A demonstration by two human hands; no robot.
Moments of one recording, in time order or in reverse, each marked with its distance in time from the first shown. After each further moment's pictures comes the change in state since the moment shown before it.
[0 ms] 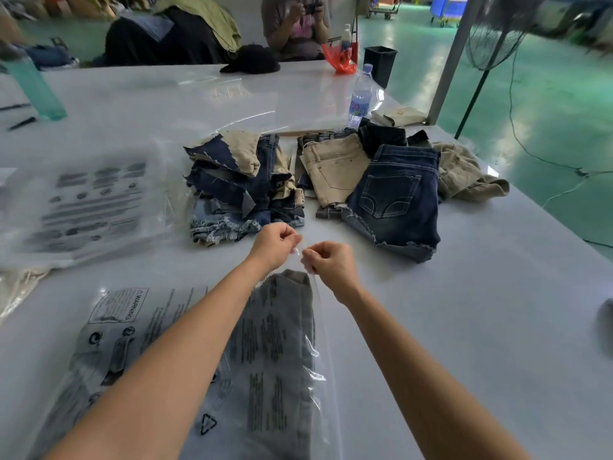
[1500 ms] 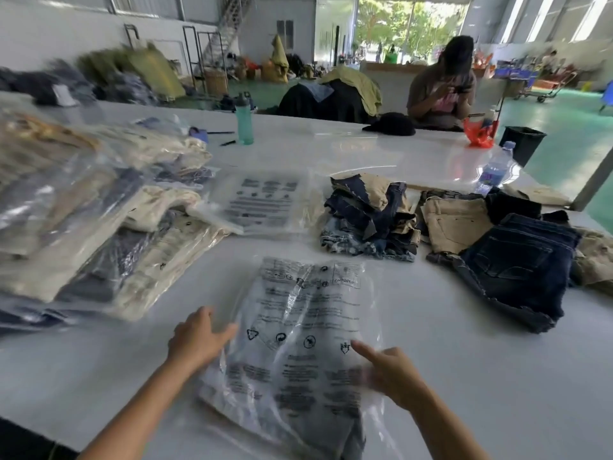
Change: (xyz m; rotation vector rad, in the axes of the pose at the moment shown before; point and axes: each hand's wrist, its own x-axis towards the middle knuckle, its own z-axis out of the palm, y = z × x) left_hand -0.293 -0.137 -0.162 0.406 0.416 -0.615; right_hand -0.140 0.031 0.042 -0.078 -0.455 0.378
